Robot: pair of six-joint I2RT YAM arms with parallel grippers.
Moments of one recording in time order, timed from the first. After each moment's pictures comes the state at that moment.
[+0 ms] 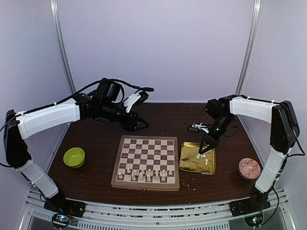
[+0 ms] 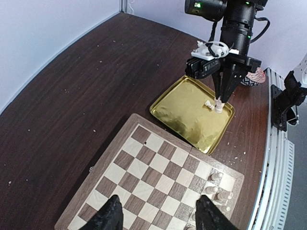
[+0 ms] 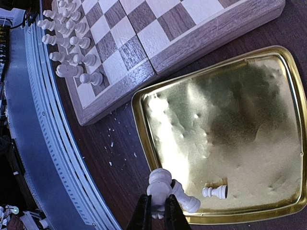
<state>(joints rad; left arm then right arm) -0.74 1.57 1.35 -0.44 0.40 0.12 0.41 1.77 1.35 -1.17 -0.55 -0.59</state>
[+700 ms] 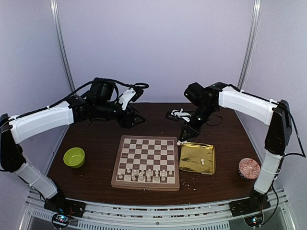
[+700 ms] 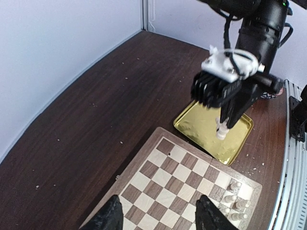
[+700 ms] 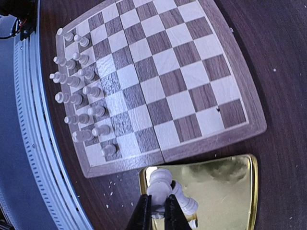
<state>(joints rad) -0.74 1.50 1.28 -0.34 0.30 0.14 0.62 1.81 1.63 -1.12 -0.44 -0.47</state>
